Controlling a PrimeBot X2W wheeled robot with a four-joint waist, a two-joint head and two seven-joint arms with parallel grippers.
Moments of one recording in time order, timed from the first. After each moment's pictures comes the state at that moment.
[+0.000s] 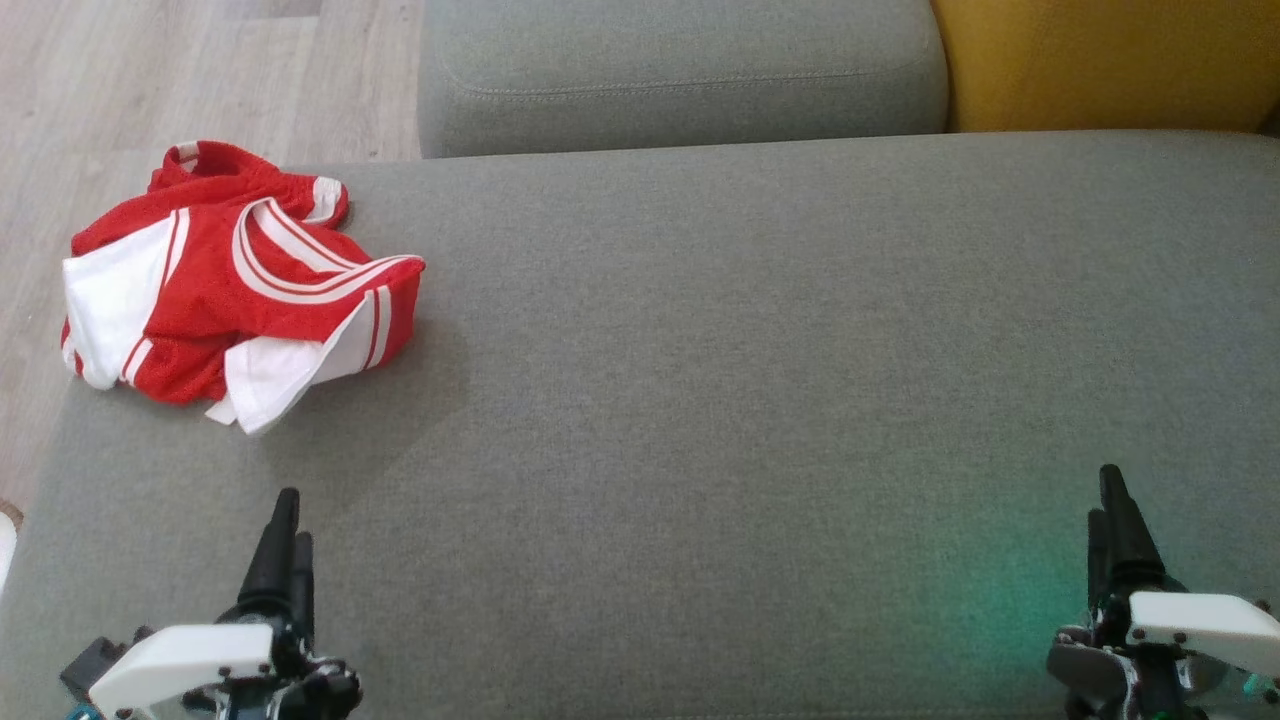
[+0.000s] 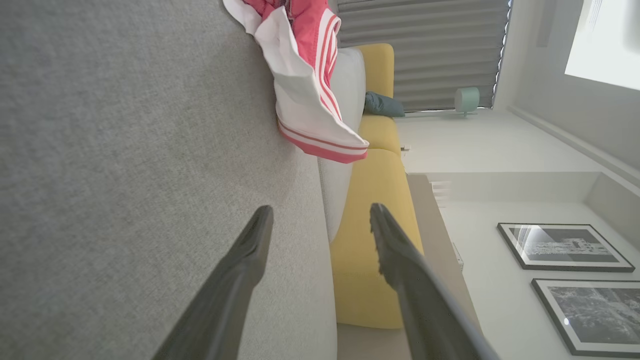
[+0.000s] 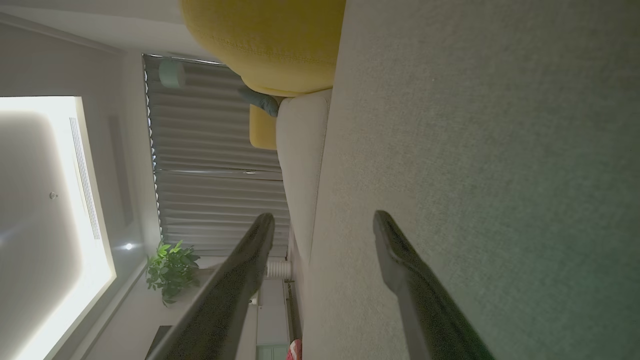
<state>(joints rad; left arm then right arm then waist) 0.03 0.02 0.04 0.29 -1.50 -0.09 0.05 0.01 -0.04 -0.10 0.33 1.47 0.12 0.05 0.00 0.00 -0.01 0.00</state>
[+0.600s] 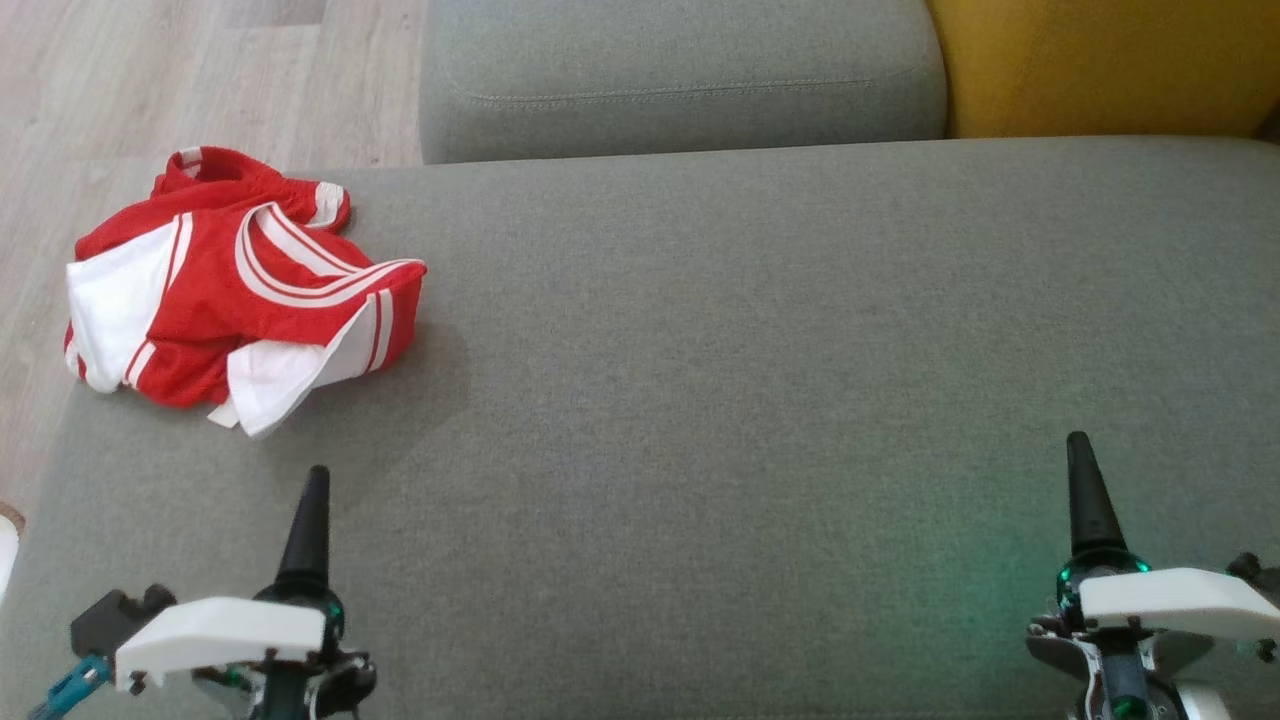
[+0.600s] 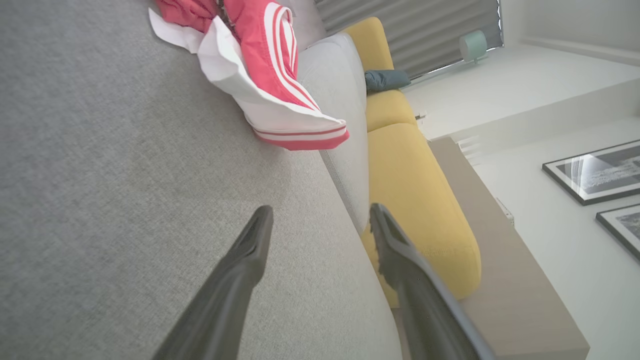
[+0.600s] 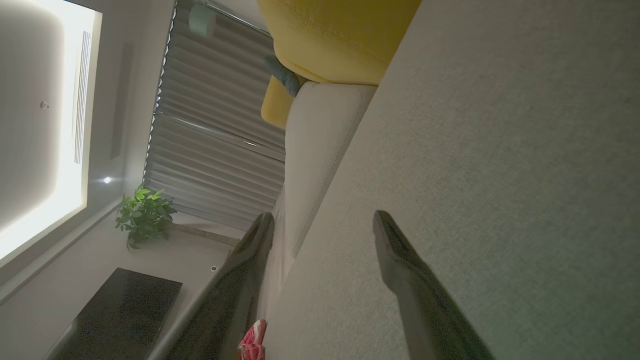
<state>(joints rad) 0.04 0.03 0.00 0.22 -1.22 -0.05 0.00 0.01 -0.04 -0.04 0.25 1.20 0.12 0.00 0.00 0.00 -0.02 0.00</state>
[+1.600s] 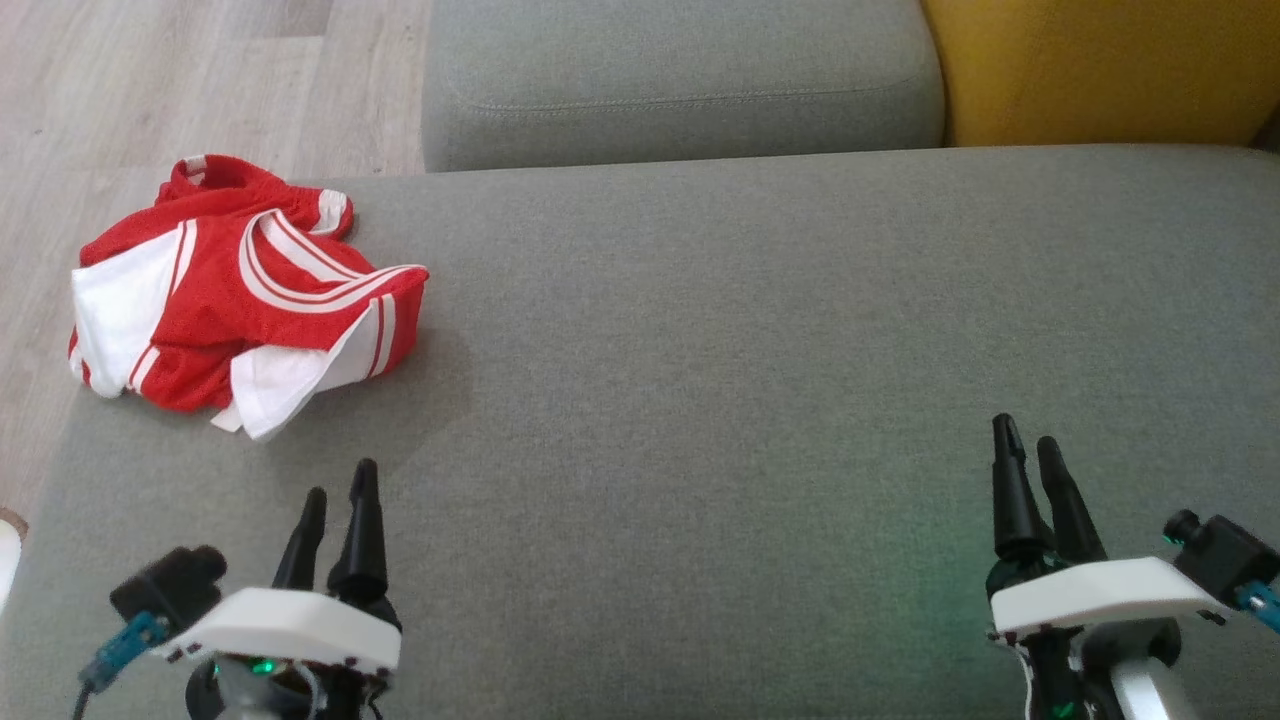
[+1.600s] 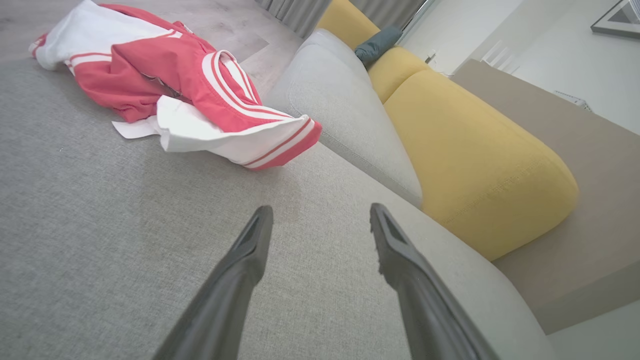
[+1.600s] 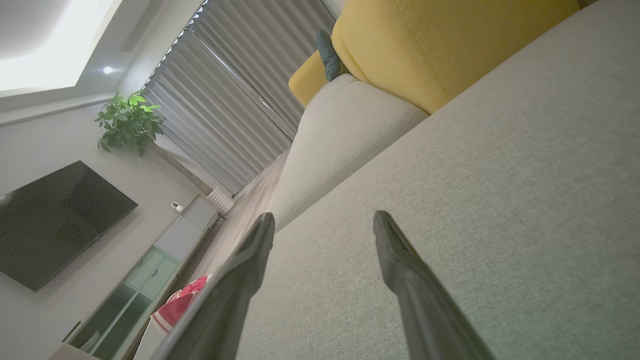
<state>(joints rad) 0.05 0.06 -0.10 0.15 -0.72 0.00 -0.09 0.01 -0.04 0.06 0.20 0.76 0.12 -0.09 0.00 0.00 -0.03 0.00</state>
